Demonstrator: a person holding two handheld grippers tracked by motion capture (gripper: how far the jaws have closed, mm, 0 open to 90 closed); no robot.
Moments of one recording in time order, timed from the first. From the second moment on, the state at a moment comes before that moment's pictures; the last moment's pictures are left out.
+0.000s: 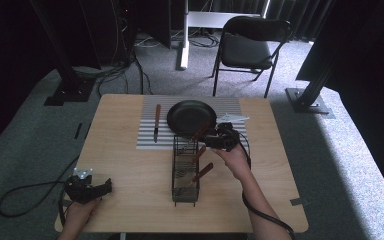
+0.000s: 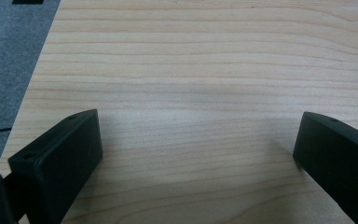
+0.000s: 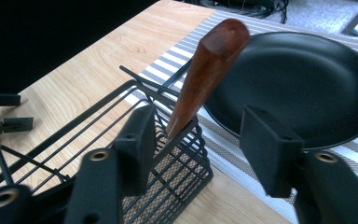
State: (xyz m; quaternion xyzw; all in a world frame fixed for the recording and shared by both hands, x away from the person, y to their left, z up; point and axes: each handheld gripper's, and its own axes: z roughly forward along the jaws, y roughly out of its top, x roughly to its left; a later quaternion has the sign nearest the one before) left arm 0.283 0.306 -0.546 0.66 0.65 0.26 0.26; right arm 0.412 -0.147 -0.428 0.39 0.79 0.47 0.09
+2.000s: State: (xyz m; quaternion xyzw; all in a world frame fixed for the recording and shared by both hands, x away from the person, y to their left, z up) left arm 0.283 0.306 -0.546 0.66 0.65 0.26 0.26; right arm 0.399 -0.162 -0.380 0.34 0.78 0.53 0.08
